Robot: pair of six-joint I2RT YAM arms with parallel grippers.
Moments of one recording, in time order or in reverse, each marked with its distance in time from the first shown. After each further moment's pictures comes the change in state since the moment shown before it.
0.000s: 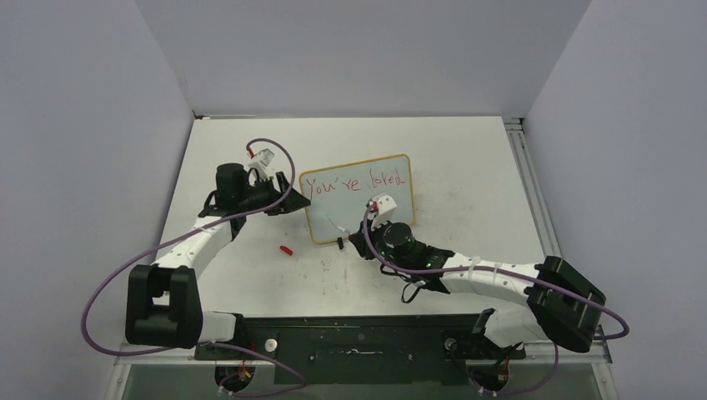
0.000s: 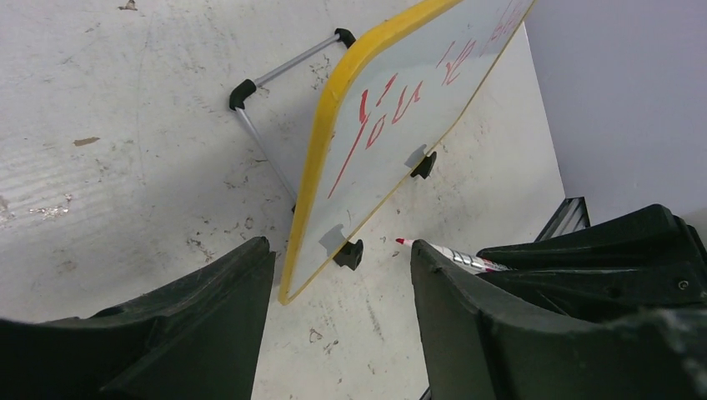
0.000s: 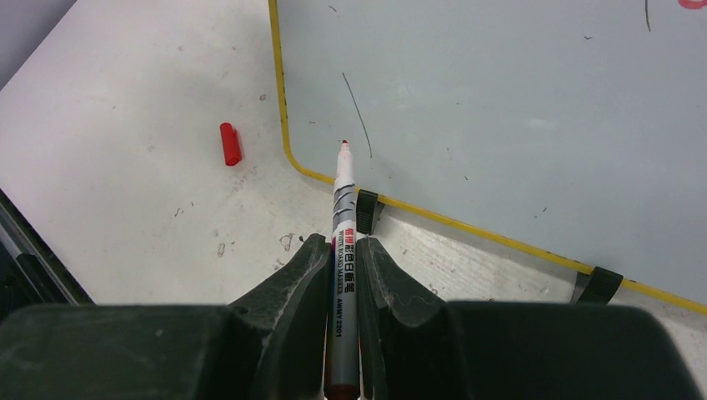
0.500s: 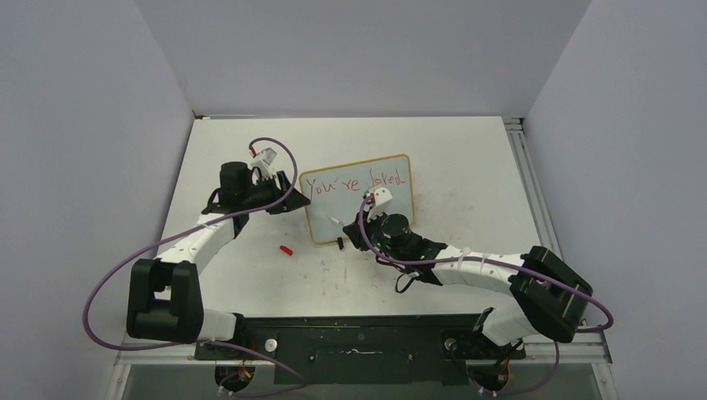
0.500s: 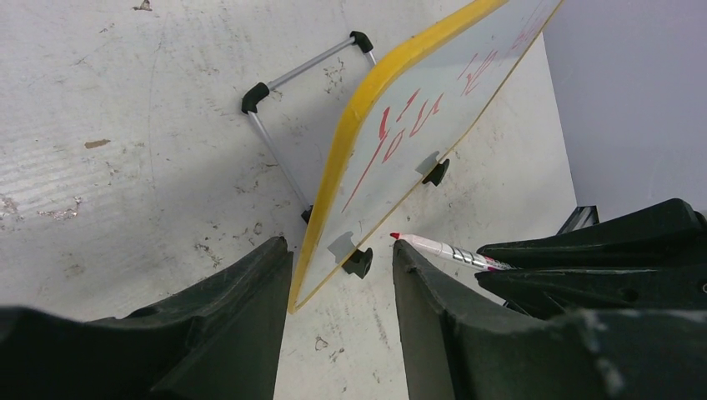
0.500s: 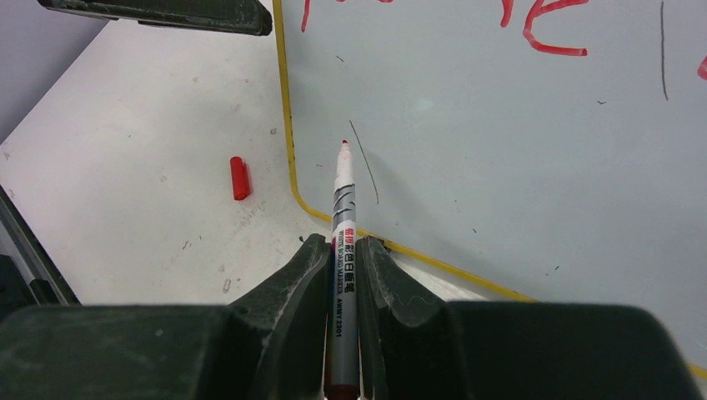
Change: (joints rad) left arm -0.029 0.046 0.025 -0.002 -0.045 -0.009; right arm -0.059 0.104 0.042 0.115 -0.090 -0.011
